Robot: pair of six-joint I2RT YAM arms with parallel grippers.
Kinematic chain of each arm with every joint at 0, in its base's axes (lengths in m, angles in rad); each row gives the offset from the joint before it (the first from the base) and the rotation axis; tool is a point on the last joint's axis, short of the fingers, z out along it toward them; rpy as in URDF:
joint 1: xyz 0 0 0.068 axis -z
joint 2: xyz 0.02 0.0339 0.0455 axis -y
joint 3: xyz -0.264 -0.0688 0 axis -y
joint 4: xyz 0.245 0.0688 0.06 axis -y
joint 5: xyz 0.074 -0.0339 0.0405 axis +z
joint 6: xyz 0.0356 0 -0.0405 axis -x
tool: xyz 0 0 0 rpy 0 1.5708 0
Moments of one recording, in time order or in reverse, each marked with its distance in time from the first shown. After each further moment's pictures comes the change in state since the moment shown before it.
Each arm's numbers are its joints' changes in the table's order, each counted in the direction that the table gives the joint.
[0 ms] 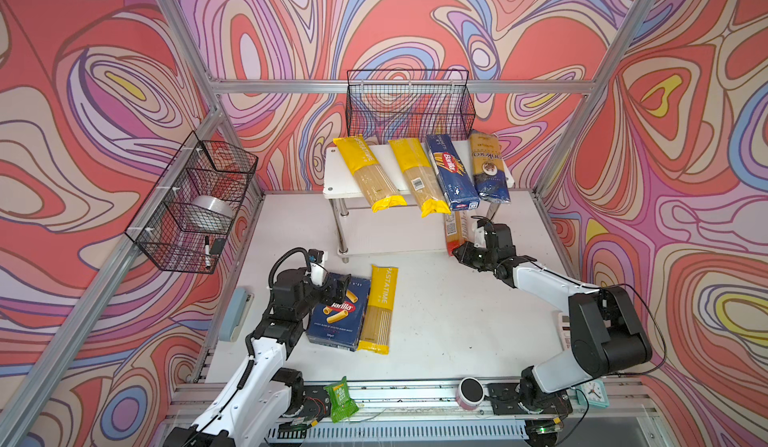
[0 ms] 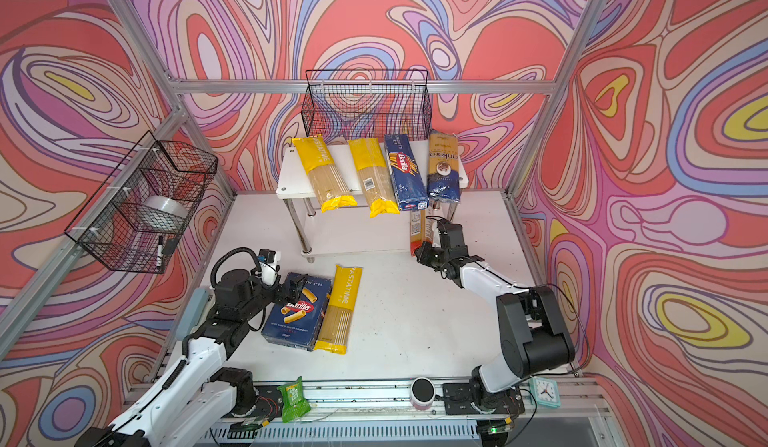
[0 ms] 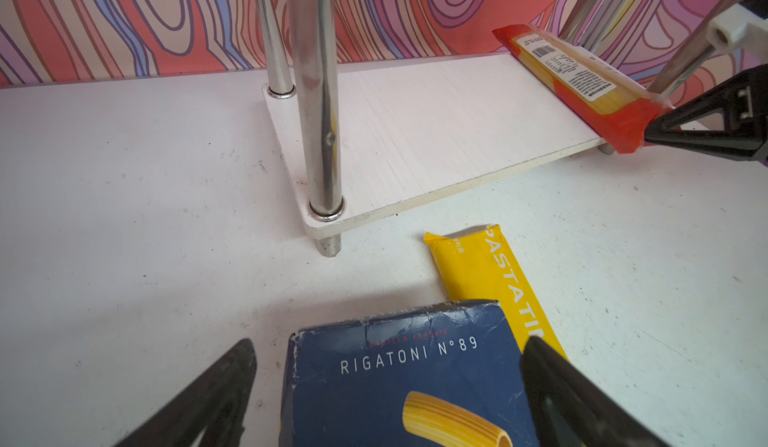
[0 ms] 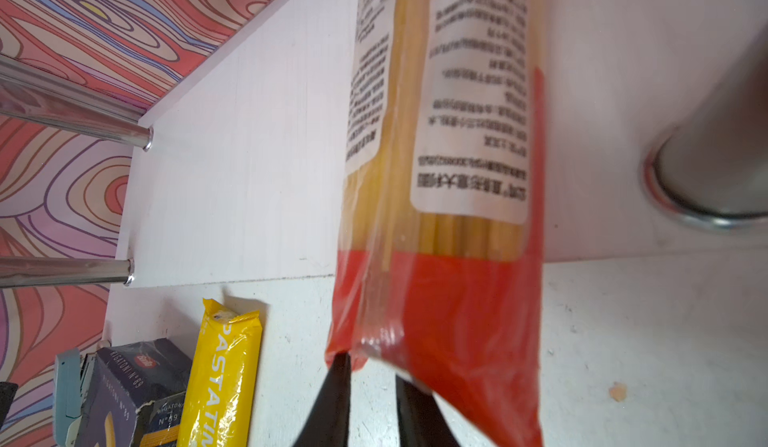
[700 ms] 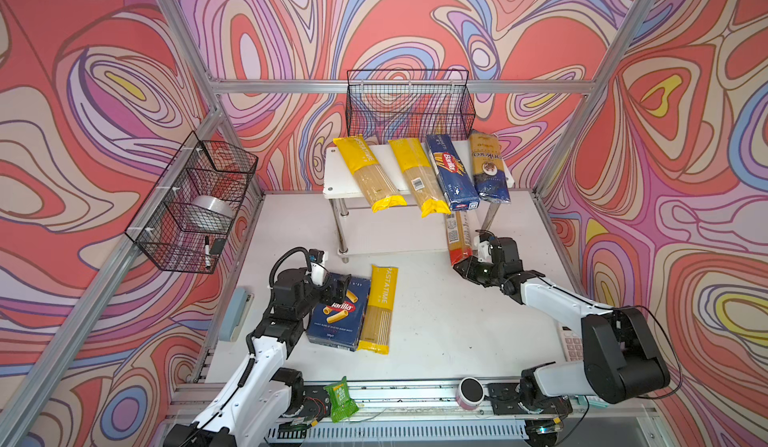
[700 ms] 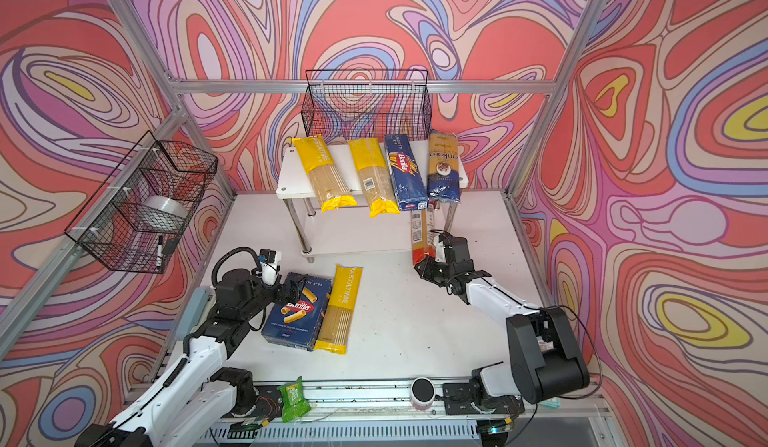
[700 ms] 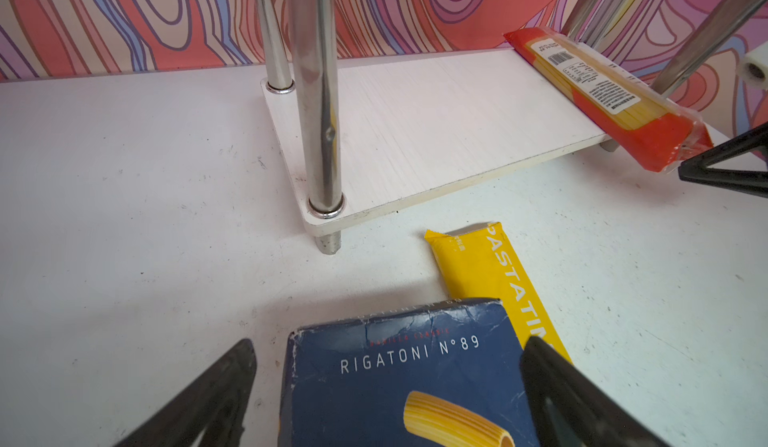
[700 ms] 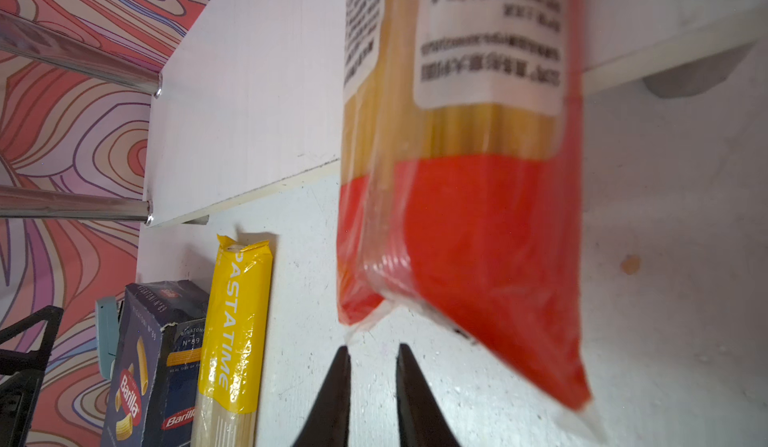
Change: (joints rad) left arm 0.000 -0.020 0.000 0.001 0.000 0.000; right arm 0.000 0.128 -0.161 -0.020 0.088 -0.031
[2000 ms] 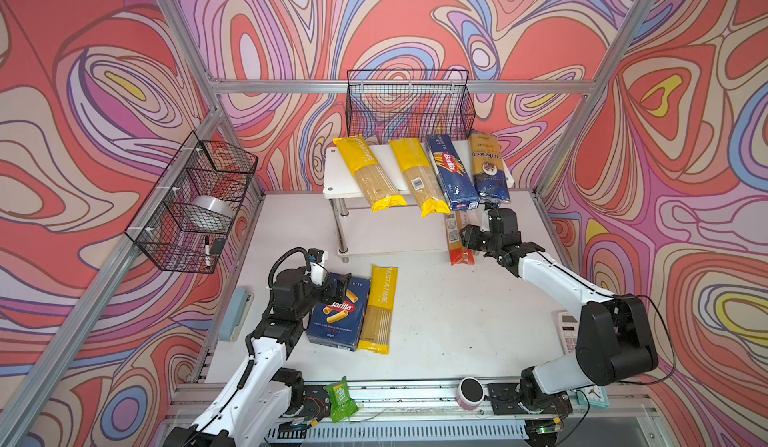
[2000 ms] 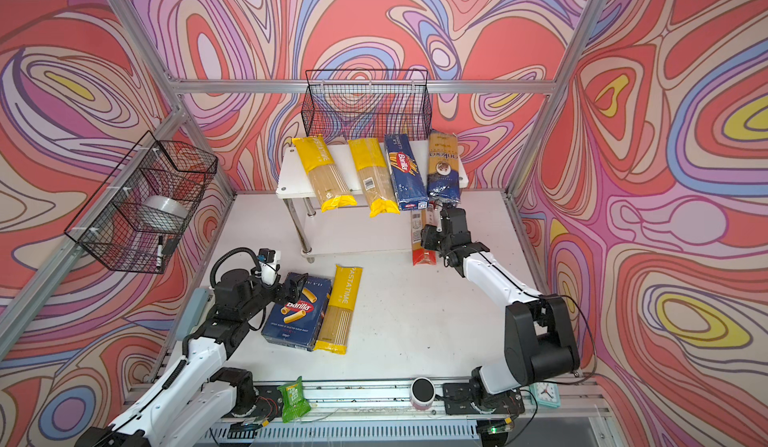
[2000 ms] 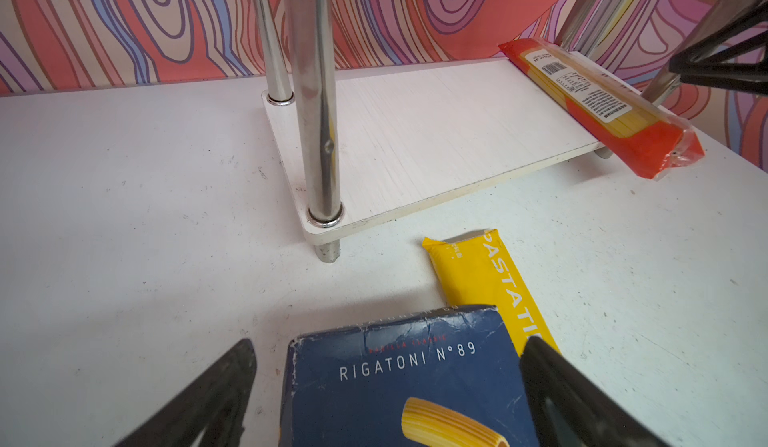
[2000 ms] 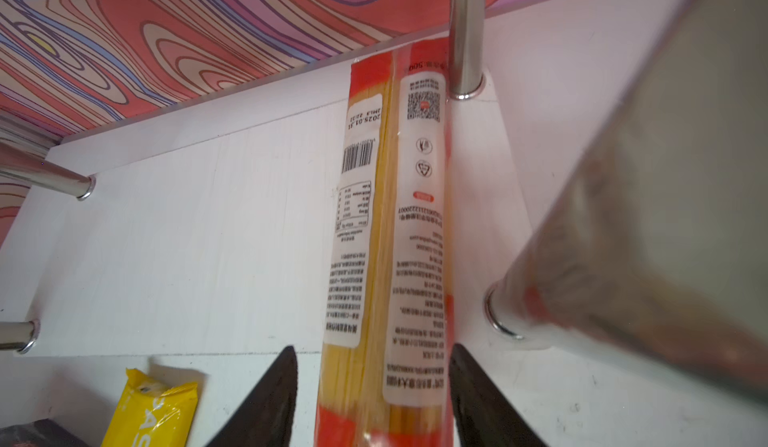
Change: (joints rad) left arm 0.000 0.019 0.000 0.013 -0.003 0.000; right arm -0.002 -0.050 0.272 -0.119 -0.322 0.198
